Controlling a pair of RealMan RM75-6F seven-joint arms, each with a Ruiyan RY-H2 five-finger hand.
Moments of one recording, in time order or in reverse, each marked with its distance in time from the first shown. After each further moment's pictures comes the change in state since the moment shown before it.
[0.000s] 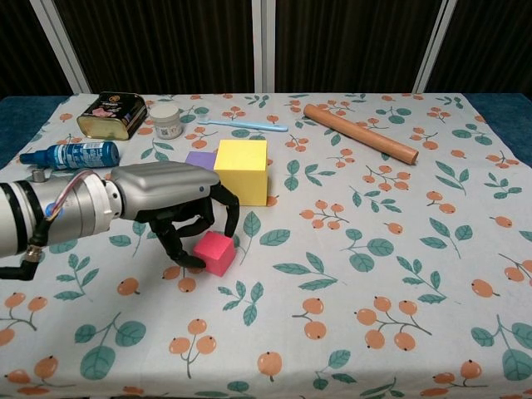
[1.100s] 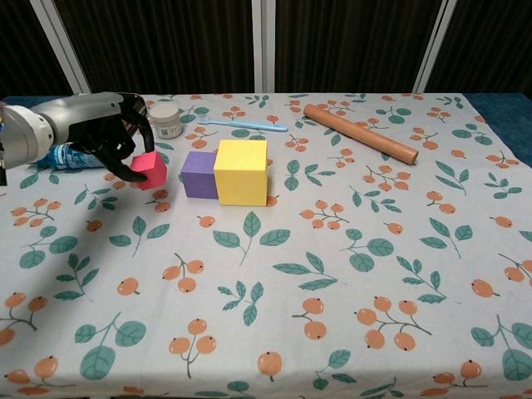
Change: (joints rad) left arm 0.038 0.090 -0.157 0.032 -0.457 0.069 -0.005; right arm 0.012 0.013 -0.004 -0.019 -0.043 0.009 0.000
